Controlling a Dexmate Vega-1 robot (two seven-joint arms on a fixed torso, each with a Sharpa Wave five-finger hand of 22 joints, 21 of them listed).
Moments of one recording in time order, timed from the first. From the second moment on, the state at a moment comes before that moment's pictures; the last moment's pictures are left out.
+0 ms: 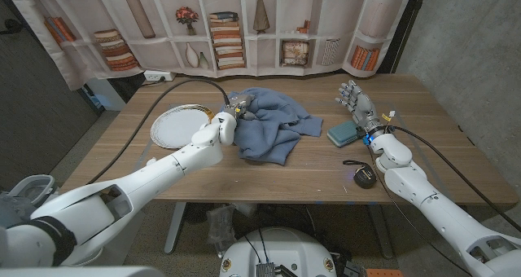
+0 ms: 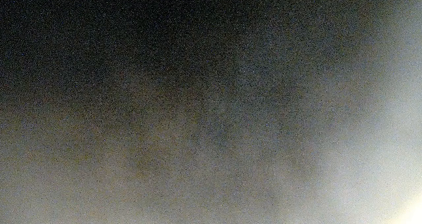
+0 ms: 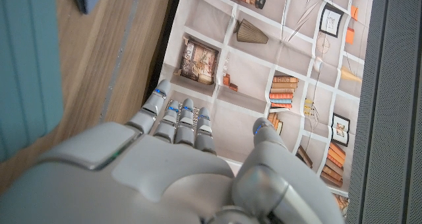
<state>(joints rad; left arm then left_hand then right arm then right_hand) 0.53 0.58 0.91 -1.57 0.54 0.55 0.09 1.17 -0.07 0.20 -0.10 0.18 0.46 -0.10 0.42 0.29 0.32 -0.09 0.40 0.36 0.60 -0.04 0.37 0.32 0.93 0.20 0.39 0.17 -0.89 -0.53 -0.34 -1.31 0.64 0.42 0.06 0.19 0.03 0.33 -0.07 0.19 0.22 0.04 0.20 0.19 0.22 0.10 0.22 0.19 0.14 0.05 0.20 0.19 0.17 0.02 0.51 0.17</state>
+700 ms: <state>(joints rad) 0.54 0.54 0.88 -1.55 0.45 0.59 0.12 1.26 -0.16 0.21 -0.11 0.17 0.54 -0.11 0.55 0.42 0.44 -0.09 0.53 0.60 0.69 -0.04 0.57 0.32 0.93 0.19 0.52 0.17 -0.89 -0.54 -0.34 -1.31 0.64 0.40 0.07 0.19 0.03 0.33 -0.08 0.19 0.22 0.04 0.20 0.19 0.23 0.11 0.22 0.19 0.14 0.06 0.20 0.19 0.20 0.03 0.51 0.17</state>
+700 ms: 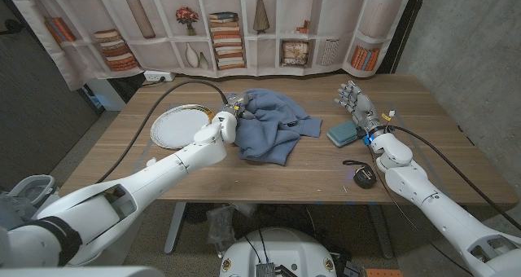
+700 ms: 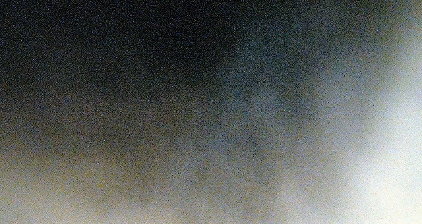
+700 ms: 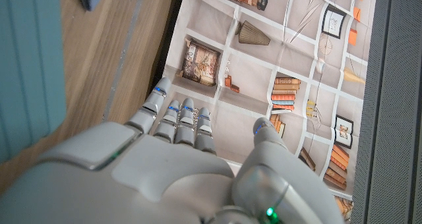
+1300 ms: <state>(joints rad) 0.54 0.53 0.86 -1.57 0.38 0.64 0.15 1.26 -0.17 0.23 -0.10 0.17 0.63 -0.07 0.56 0.43 0.49 -0.08 0.58 0.69 0.84 -0.05 0.58 0.32 0.98 0.12 0.57 0.26 -0.88 -0.54 -0.34 -1.30 0.65 0.39 0.08 0.19 0.03 0.33 -0.08 0.19 0.22 0.04 0.20 0.19 0.23 0.11 0.22 0.19 0.14 0.06 0.20 0.19 0.20 0.03 0.50 0.17</state>
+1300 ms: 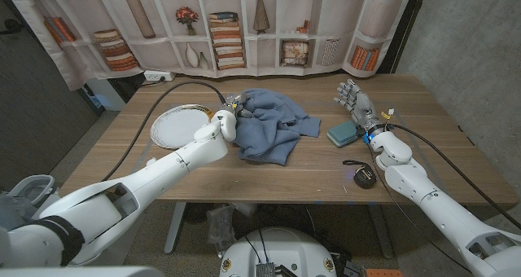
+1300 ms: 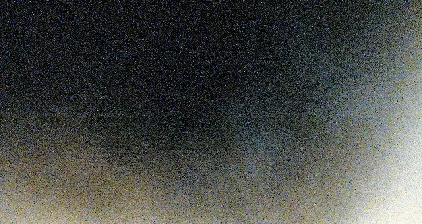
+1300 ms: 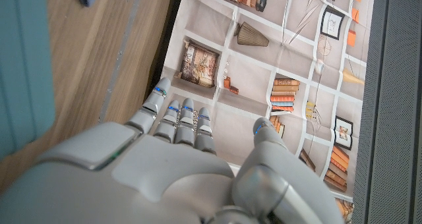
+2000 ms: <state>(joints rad) 0.50 0.59 0.86 -1.66 0.37 0.69 0.13 1.26 -0.16 0.28 -0.12 0.17 0.75 0.00 0.57 0.42 0.50 -0.08 0.60 0.73 0.96 -0.11 0.55 0.70 1.19 -0.16 0.62 0.27 -0.89 -0.55 -0.33 -1.34 0.65 0.40 0.07 0.20 0.03 0.33 -0.08 0.19 0.22 0.04 0.20 0.19 0.24 0.12 0.22 0.19 0.15 0.06 0.20 0.19 0.18 0.00 0.48 0.17</state>
